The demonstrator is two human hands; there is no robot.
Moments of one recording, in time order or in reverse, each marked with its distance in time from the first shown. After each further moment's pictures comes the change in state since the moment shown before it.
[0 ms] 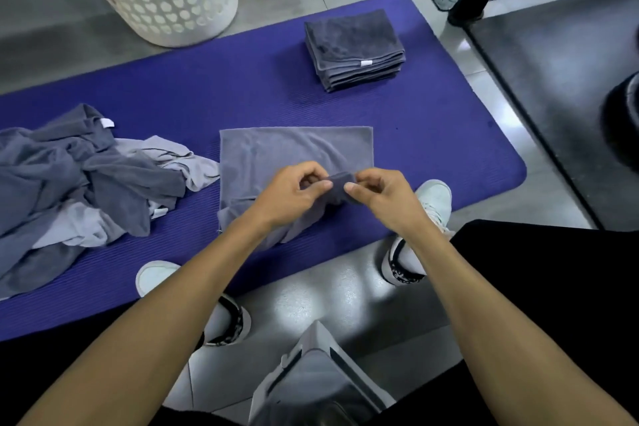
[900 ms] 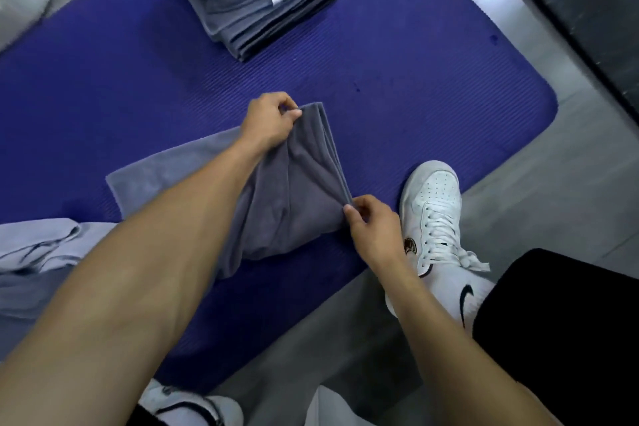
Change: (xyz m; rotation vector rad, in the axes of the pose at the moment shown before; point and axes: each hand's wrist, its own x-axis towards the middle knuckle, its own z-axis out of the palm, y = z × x) left_hand 0.299 -0.111 0.082 0.435 -0.080 -0.169; right_hand 0.078 0.159 0.015 -0.061 0.360 0.561
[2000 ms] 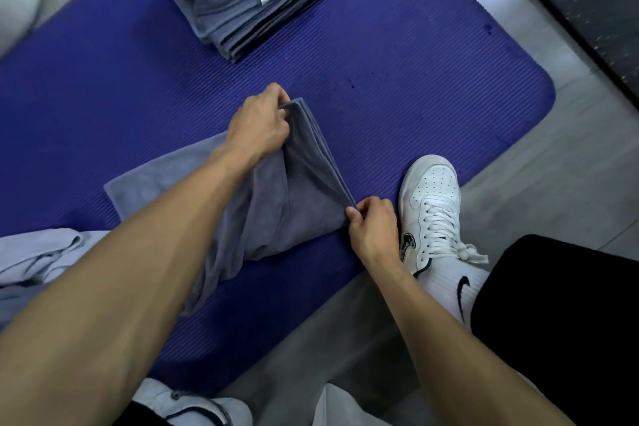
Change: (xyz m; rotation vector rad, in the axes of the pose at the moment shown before) left_hand -0.029 0.022 -0.028 0.211 -0.012 0.089; right_hand 0.003 0.005 0.013 -0.121 0.064 0.149
